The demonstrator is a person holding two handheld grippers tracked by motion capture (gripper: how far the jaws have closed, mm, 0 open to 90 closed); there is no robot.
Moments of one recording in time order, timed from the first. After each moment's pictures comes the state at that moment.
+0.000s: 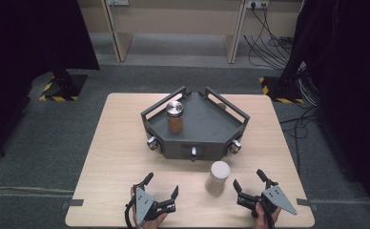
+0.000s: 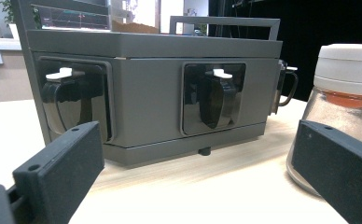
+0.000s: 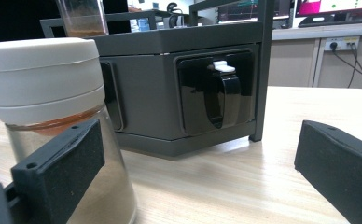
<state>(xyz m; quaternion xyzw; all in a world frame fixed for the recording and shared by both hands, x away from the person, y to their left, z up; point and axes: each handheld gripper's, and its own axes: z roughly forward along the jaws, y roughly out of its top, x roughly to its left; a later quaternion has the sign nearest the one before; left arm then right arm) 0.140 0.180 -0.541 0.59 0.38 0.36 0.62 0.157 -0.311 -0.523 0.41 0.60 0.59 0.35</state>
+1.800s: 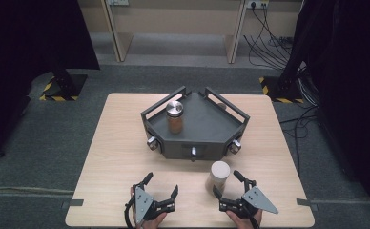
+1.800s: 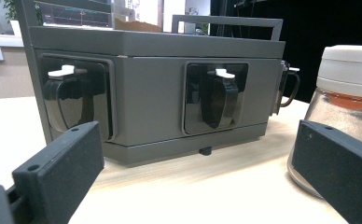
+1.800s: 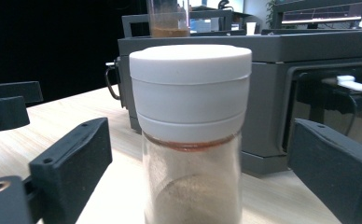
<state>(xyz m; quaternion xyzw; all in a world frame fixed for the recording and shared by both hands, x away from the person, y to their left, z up) 0.140 0.180 -0.540 0.59 0.39 0.35 0.62 0.166 -0.281 -0.514 0.33 0.65 0.61 0.30</state>
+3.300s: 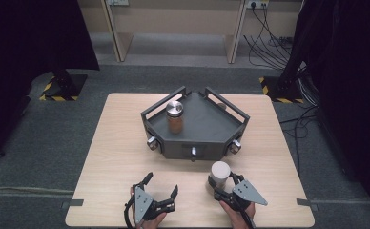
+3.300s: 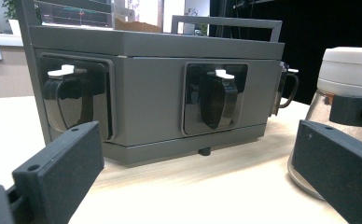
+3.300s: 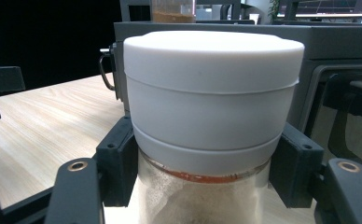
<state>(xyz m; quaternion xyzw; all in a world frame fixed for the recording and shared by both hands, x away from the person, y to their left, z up) 0.141 0.182 -0.541 0.59 0.39 0.35 0.62 0.182 -0.262 -0.507 0.33 0.67 0.59 0.31</state>
